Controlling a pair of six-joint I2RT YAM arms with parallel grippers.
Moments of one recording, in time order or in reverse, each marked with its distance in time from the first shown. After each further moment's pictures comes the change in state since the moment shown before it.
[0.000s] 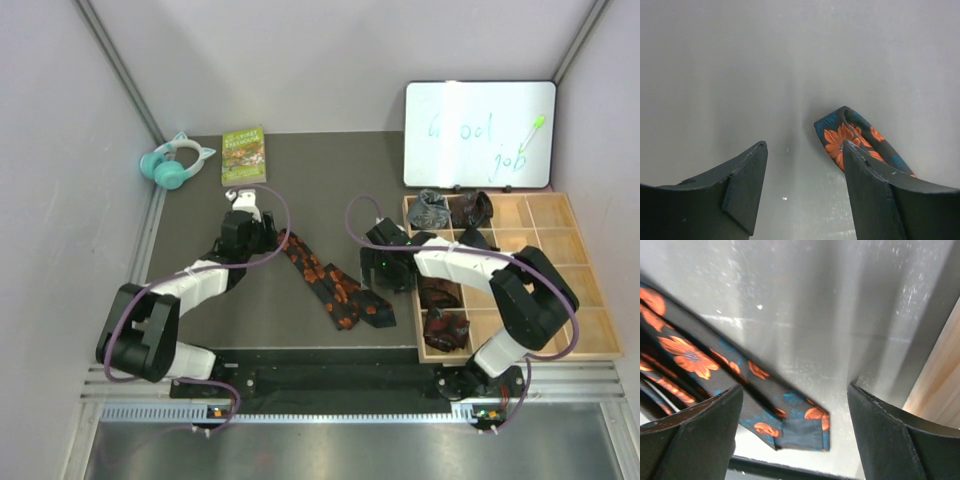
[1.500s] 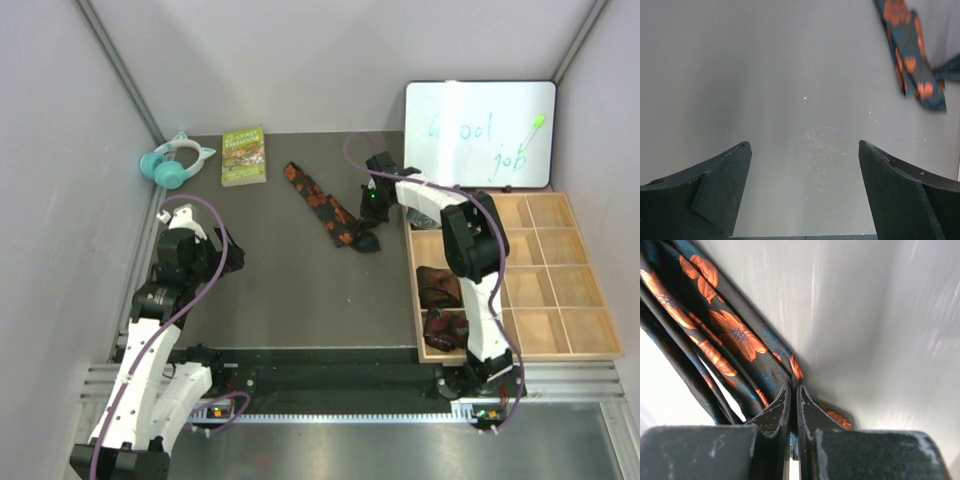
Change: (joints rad) left arm 0.195 -0.653 0.177 -0.927 0.111 -0.148; right arm -0.264 0.592 0.757 -0.042 -0.251 -0.106
